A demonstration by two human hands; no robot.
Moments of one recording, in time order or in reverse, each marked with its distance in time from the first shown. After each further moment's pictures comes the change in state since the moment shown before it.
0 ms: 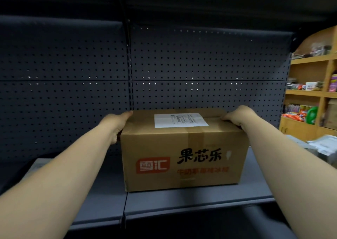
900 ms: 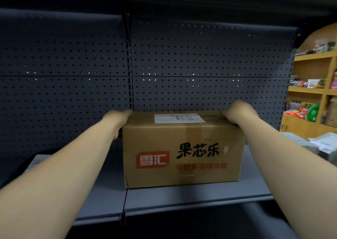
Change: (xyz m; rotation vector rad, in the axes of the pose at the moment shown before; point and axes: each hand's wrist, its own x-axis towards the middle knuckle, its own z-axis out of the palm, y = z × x) left_hand -0.003 0.008 0.008 0.190 0.021 -0.022; right_hand 0.017 0.000 0.015 -0.188 0.179 -0.053
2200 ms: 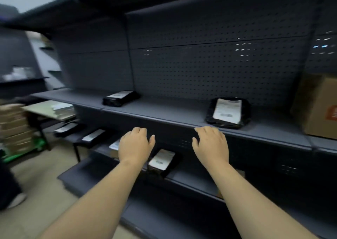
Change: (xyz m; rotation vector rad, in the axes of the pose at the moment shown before) left_hand -0.208 -0.329 -0.406 1.106 0.621 0.158; right_hand -0.518 -0.257 0.214 0.180 -0.097 -0.987
